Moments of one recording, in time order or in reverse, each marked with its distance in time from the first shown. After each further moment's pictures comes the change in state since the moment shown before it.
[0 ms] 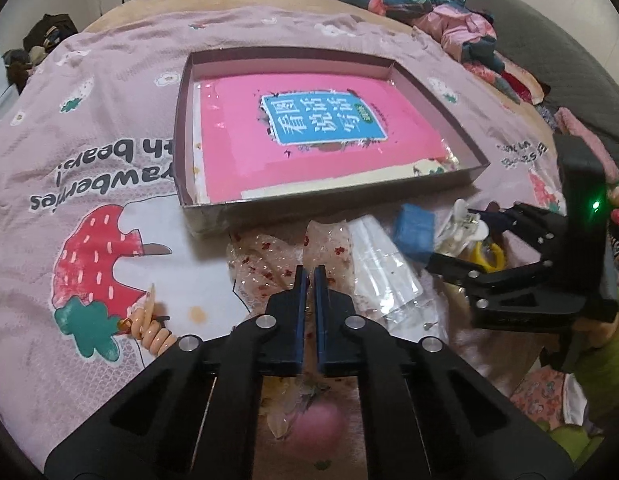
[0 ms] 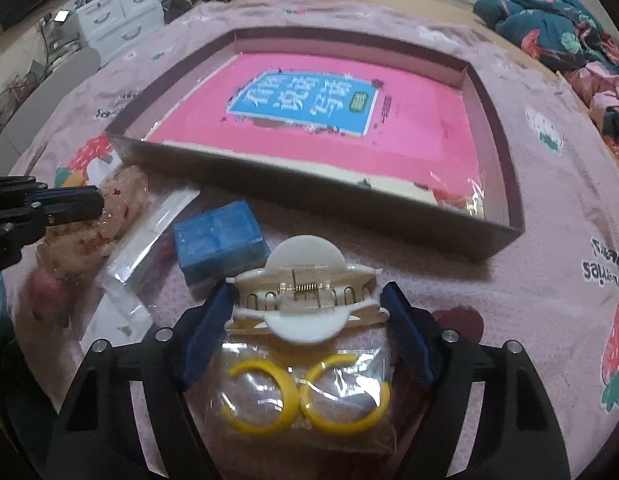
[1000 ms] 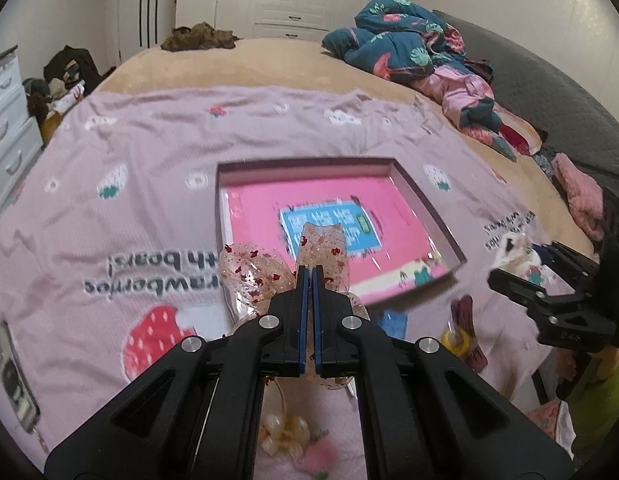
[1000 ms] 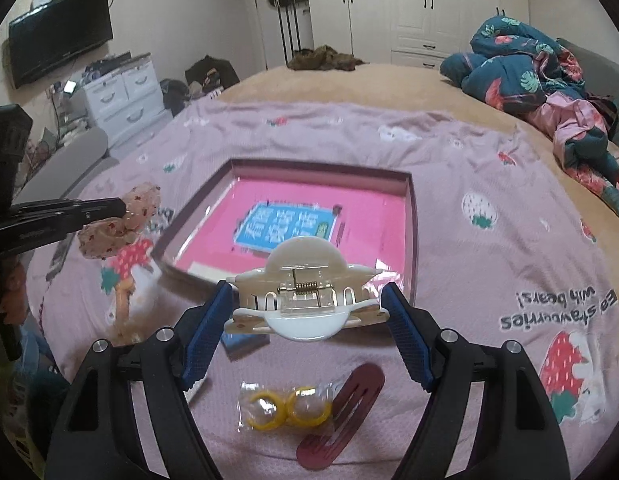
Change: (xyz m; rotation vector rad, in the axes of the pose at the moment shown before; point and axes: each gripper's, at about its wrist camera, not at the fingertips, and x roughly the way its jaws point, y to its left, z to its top) left arm -0.070 0.002 0.067 -0.012 -0.191 0.039; right arm -0.118 -0.026 0.032 0.080 -0.273 0.000
